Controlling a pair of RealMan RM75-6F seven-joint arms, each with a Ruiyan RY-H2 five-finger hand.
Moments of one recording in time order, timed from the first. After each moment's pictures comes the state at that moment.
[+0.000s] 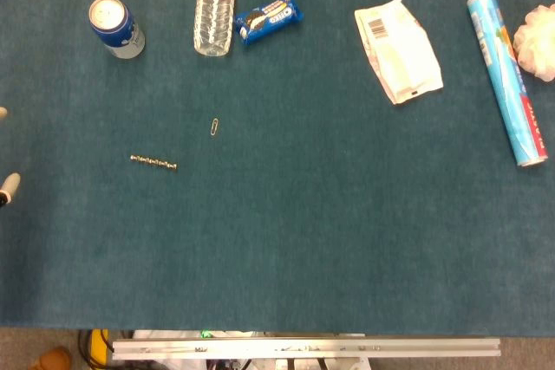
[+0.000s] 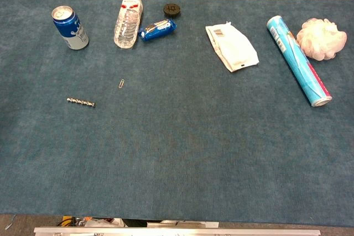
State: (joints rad) left arm -0.12 -1.13 -0.06 -1.67 1.45 1.46 0.18; right arm 0.09 -1.15 0.06 -1.59 -1.51 1.48 -0.10
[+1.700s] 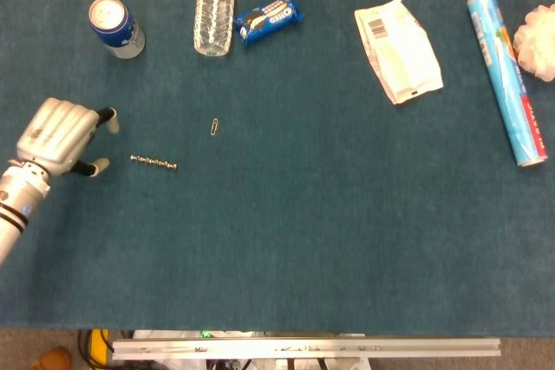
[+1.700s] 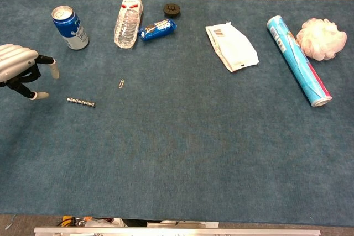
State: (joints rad) left arm -0.49 -1.30 -0.03 -1.35 1.47 0.93 0.03; right arm 0.17 -1.12 0.13 -1.66 -1.46 1.44 -0.08
